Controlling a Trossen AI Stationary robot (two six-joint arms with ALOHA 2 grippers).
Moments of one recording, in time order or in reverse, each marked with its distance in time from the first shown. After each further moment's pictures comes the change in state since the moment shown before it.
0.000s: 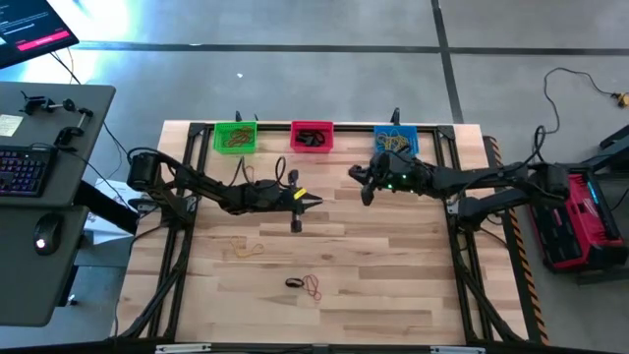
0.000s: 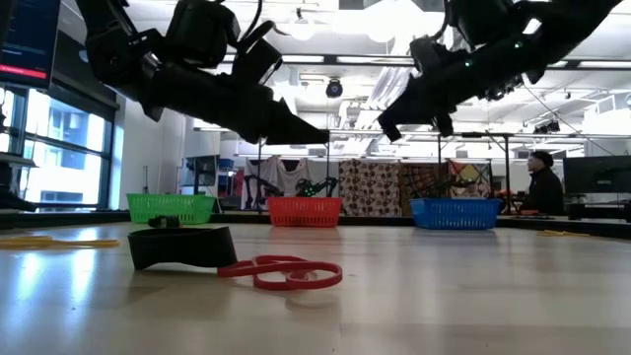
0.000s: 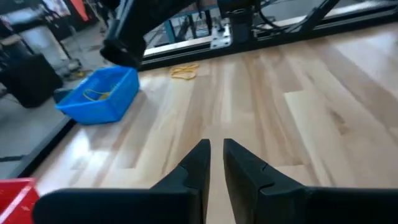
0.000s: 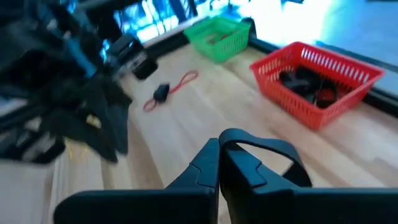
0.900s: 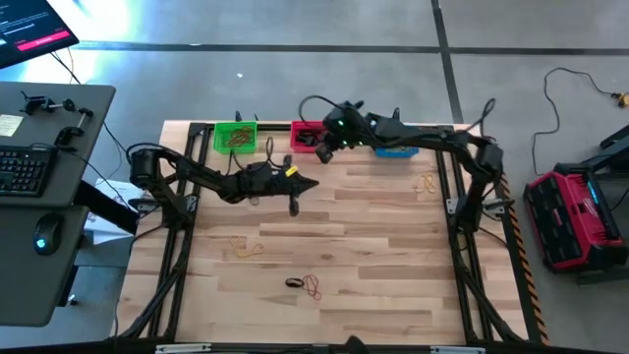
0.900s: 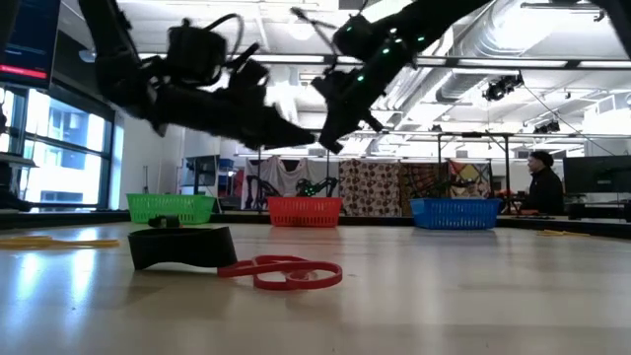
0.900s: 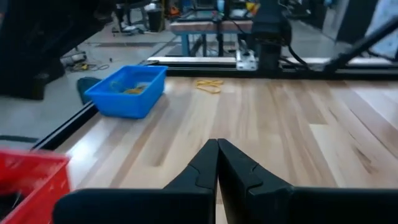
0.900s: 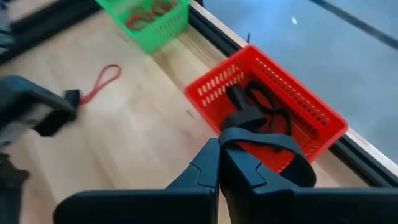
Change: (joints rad) left arm 0.177 -0.001 -0.058 0.148 0.155 -0.153; right arm -0.210 0.597 0.877 -0.646 -0.061 -0.106
